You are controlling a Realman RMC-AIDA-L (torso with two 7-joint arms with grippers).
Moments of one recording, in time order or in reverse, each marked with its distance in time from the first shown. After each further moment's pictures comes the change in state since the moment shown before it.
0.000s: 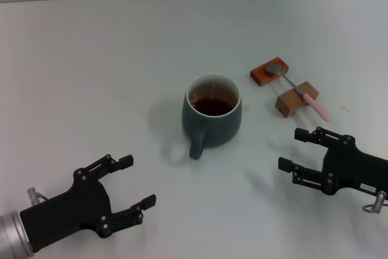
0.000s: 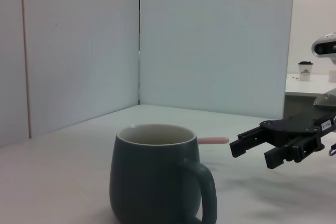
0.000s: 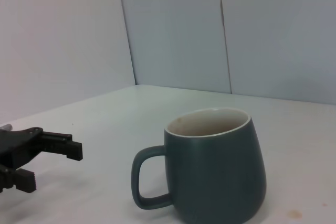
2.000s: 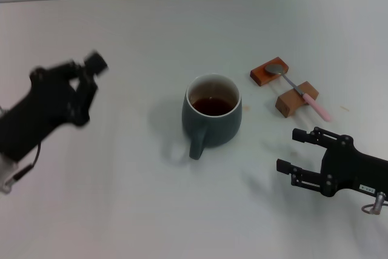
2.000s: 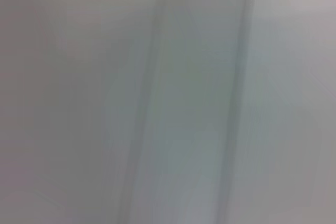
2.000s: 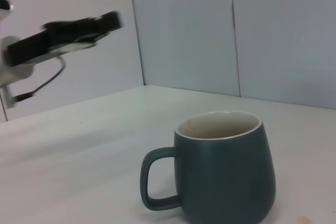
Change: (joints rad) left arm -0.005 0.106 -0.388 -0.320 0.005 -0.017 -0.111; right arm 0.004 -0.002 -0.010 0.002 0.000 -0.012 -0.024
